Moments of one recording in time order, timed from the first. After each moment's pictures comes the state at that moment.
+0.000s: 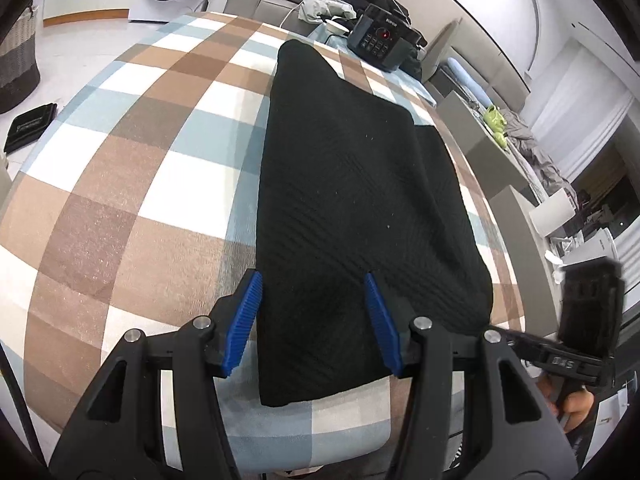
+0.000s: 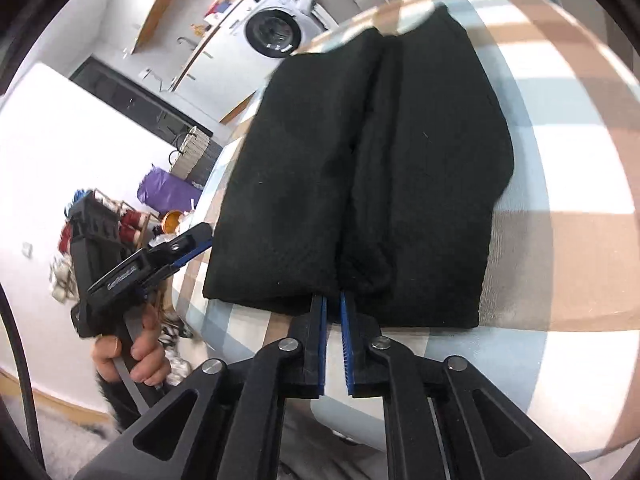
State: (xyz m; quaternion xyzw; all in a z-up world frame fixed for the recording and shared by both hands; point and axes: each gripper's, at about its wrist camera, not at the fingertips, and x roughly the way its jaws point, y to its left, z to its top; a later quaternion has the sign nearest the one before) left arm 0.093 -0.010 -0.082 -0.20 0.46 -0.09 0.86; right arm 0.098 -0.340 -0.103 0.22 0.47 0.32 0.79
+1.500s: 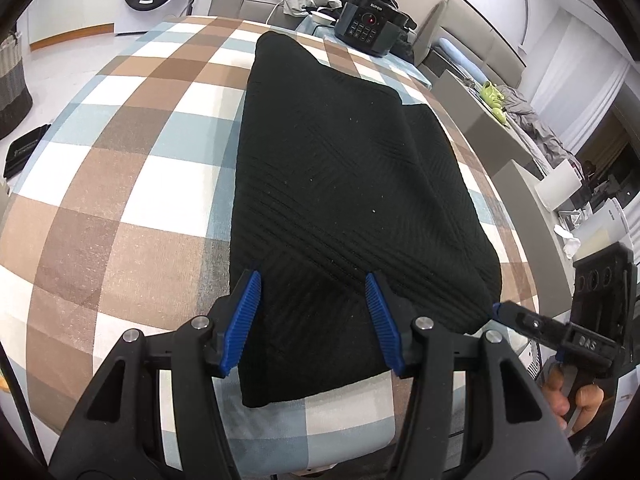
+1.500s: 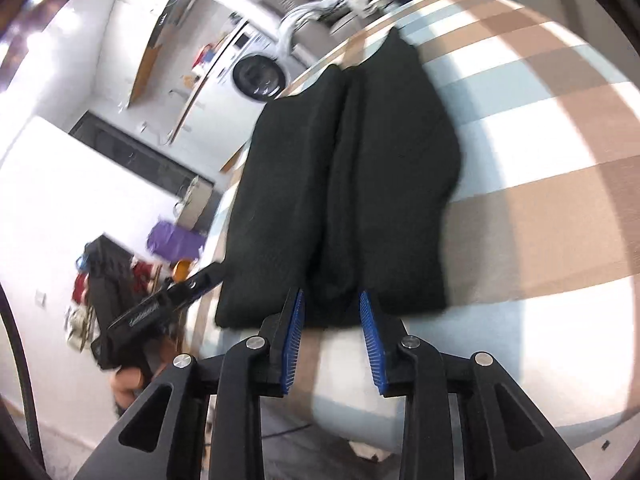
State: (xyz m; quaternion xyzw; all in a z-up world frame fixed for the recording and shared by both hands) left arm 0.099 -0.031 -0.082 -0.15 0.47 -0.10 0.87; right arm 0.089 -0.371 -0.130 0.32 0.45 0.27 0.79
